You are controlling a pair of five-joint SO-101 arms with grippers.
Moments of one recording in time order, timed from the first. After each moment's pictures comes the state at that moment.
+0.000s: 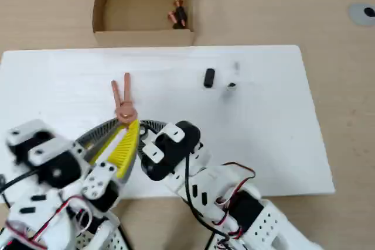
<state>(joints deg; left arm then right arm) 31.0 -104.4 52.7 60.8 -1.5 -52.8 -89.8 85.8 25.3 -3.4</state>
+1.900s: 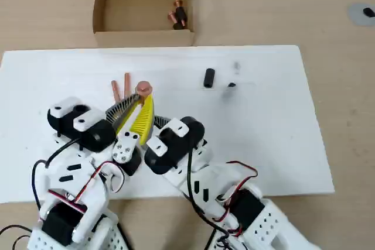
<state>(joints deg) 26.1 -104.4 75.1 35.1 -3.3 -50.1 -89.8 85.9 25.3 -3.4</state>
